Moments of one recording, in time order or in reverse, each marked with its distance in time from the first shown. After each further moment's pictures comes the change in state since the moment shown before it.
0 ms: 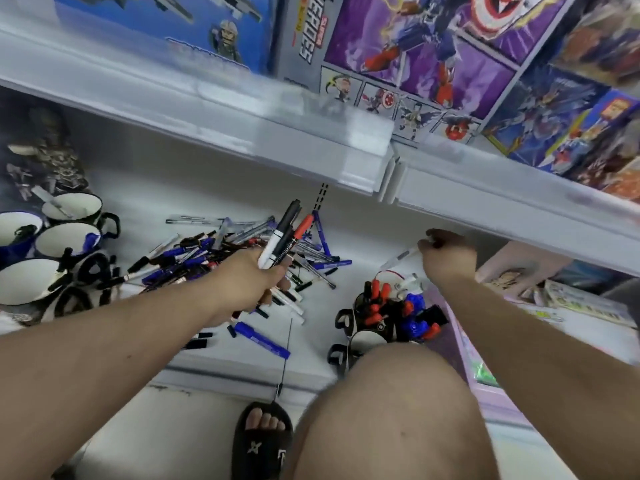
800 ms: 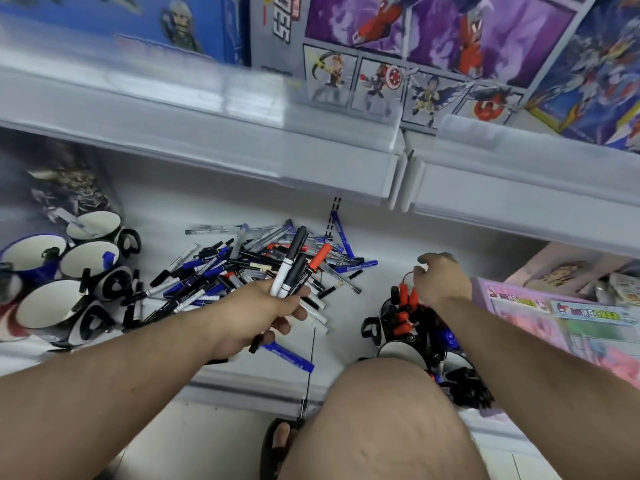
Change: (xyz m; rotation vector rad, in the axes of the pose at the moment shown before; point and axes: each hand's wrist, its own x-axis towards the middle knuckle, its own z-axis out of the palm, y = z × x) left_hand 0.023 -0.028 0.004 -0.112 -0.103 -0.193; right_hand 0.010 0.036 0.076 -0.323 -0.208 -0.090
